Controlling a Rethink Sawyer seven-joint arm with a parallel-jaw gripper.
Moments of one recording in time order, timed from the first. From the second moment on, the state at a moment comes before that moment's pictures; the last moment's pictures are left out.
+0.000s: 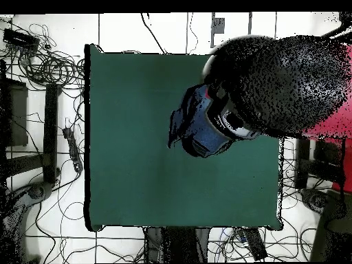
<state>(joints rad) -0.48 -1.05 0.39 1.18 -0.29 1.45 2.24</state>
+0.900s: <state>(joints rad) -0.48 -1.08 0.39 1.13 -0.28 1.45 2.24</state>
